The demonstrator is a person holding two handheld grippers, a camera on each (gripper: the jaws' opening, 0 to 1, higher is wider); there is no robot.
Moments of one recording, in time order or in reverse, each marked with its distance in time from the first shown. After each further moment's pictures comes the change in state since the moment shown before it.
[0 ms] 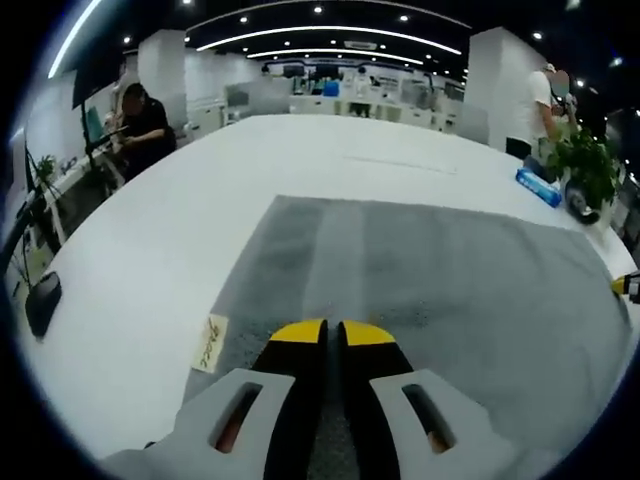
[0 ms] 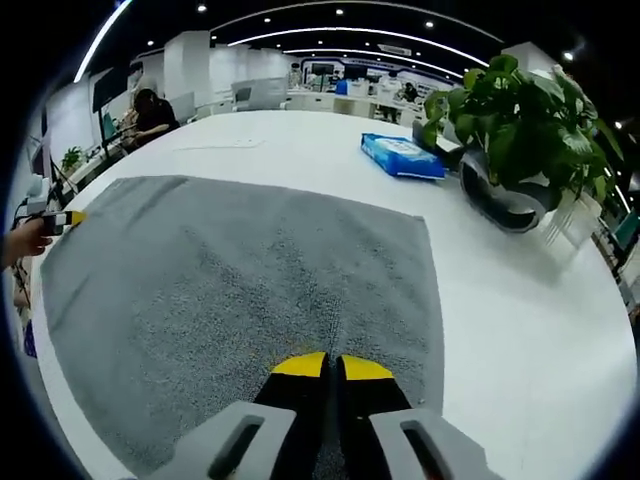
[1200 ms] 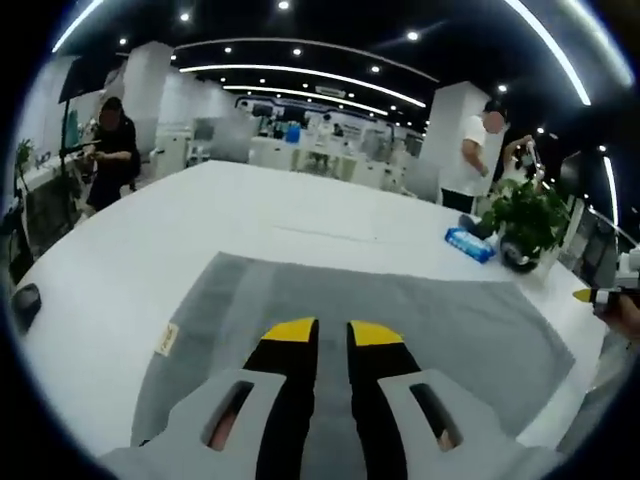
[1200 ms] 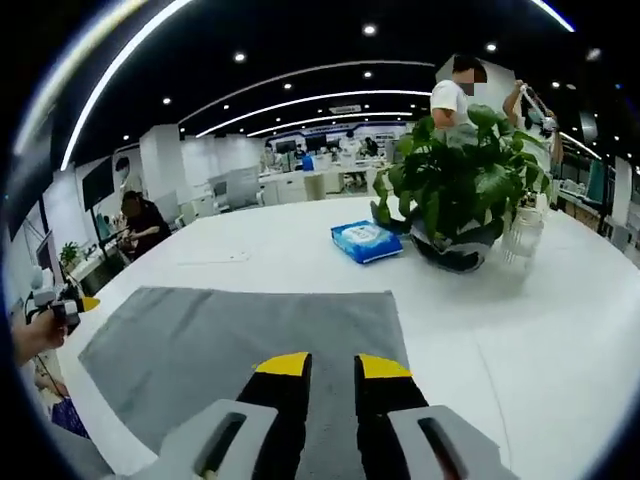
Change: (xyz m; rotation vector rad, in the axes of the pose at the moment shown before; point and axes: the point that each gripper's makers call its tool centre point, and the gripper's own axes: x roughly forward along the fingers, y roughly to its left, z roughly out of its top) left arm -0.095 -0.100 0.056 -0.052 -0.220 -0.253; right arm -0.107 -0.014 0.052 0.269 -0.349 0.011
